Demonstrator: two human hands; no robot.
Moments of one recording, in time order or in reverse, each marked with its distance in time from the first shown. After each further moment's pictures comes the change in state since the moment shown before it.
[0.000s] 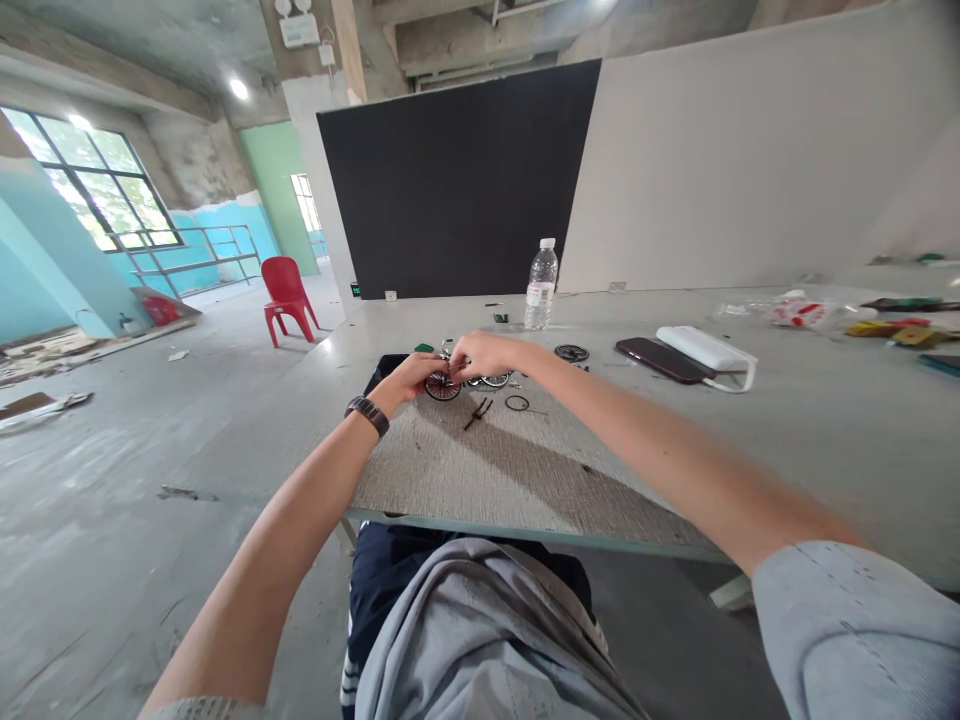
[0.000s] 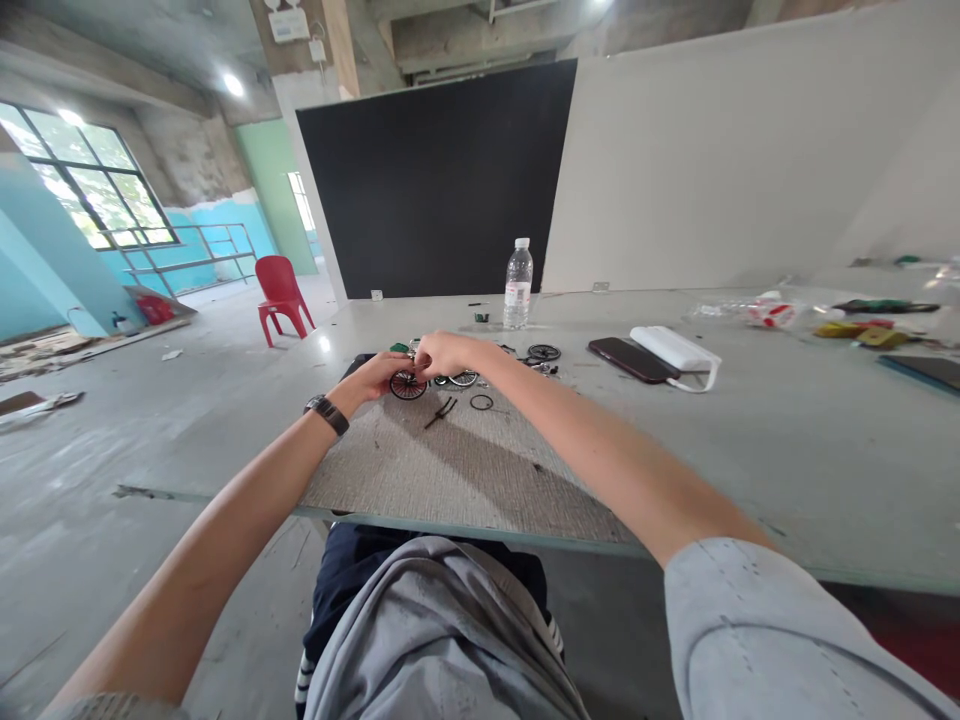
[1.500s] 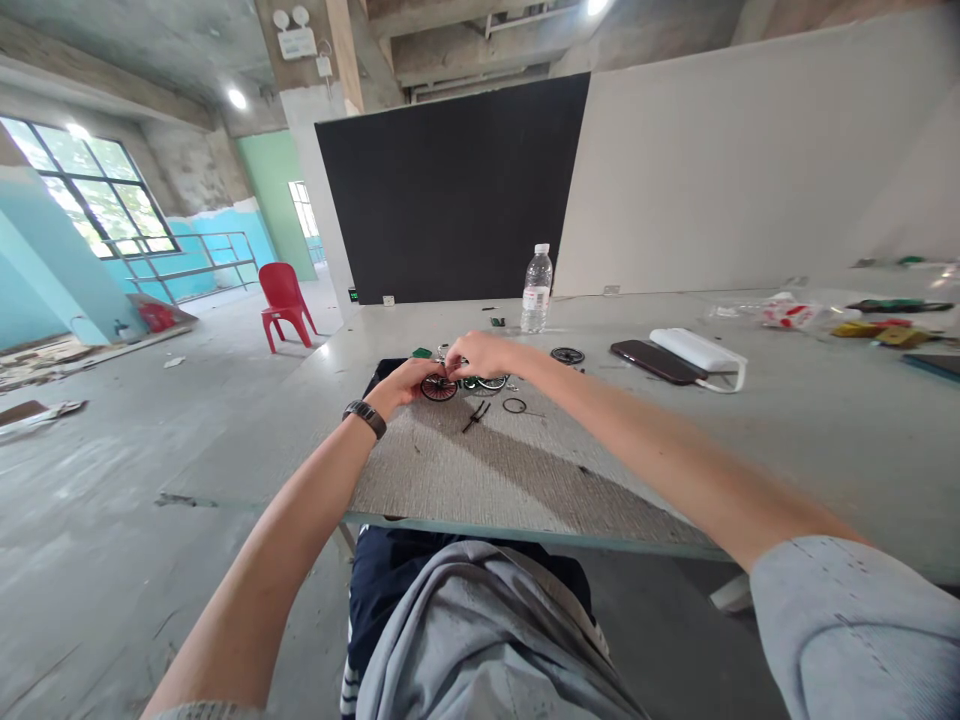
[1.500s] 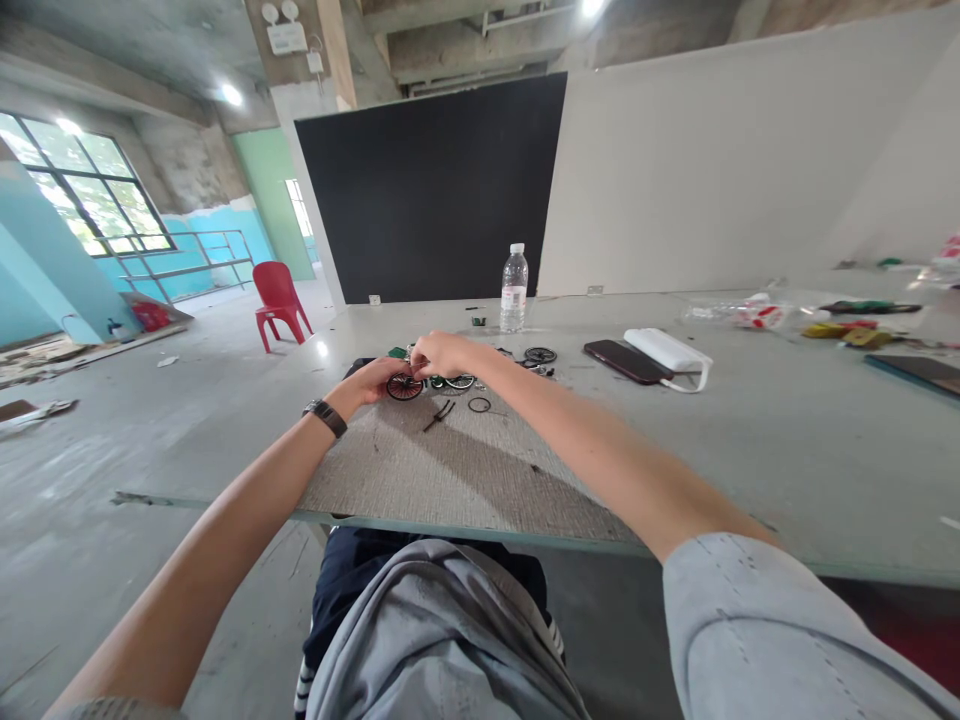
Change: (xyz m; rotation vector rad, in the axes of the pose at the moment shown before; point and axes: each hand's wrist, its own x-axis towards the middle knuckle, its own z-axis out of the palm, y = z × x) left_hand 0.009 -0.006 -0.009 -0.057 -0.027 -0.067; right_hand -0.001 0.001 0.000 -0.071 0.070 -0.047
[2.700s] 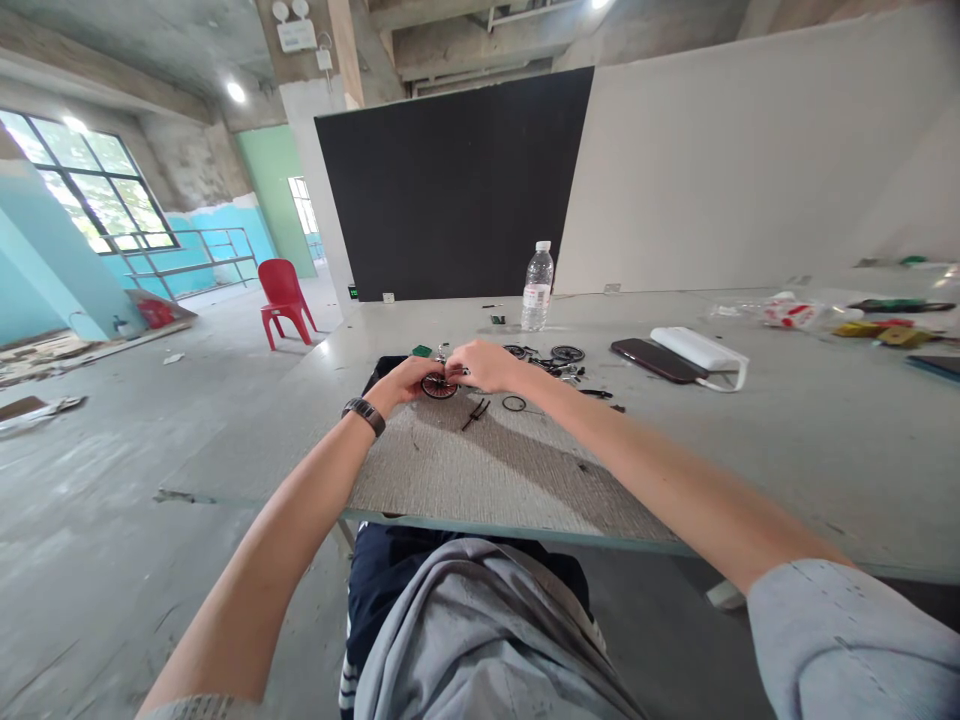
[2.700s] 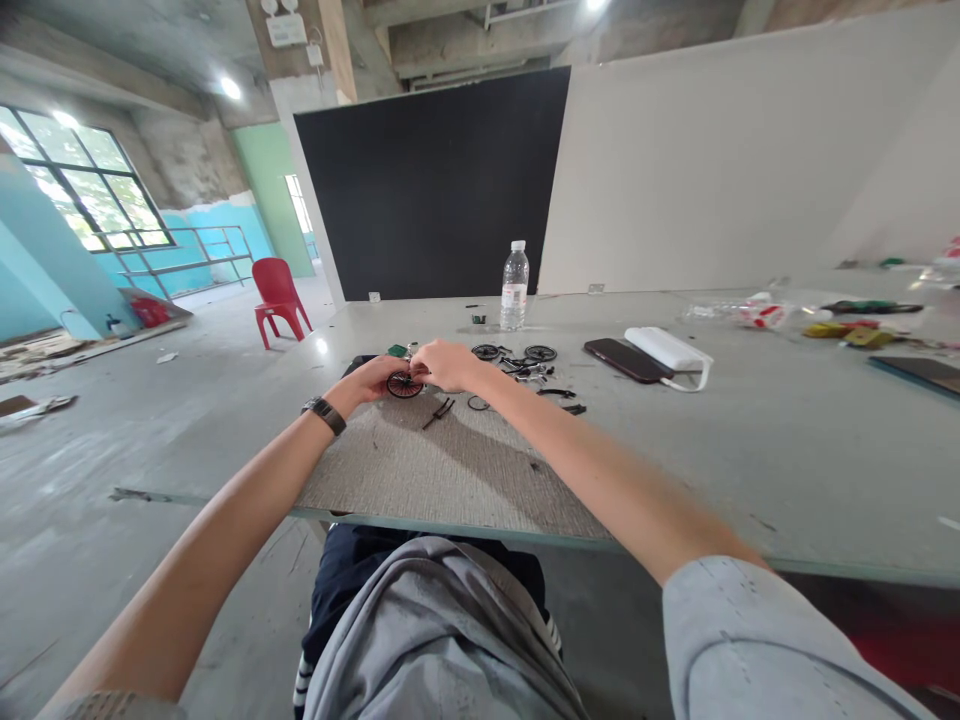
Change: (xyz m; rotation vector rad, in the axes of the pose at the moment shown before) left_hand -0.004 0.002 0.003 0.028 -0.027 0.000; right_hand -0.010 0.003 0.029 -0.085 0.170 -0.059
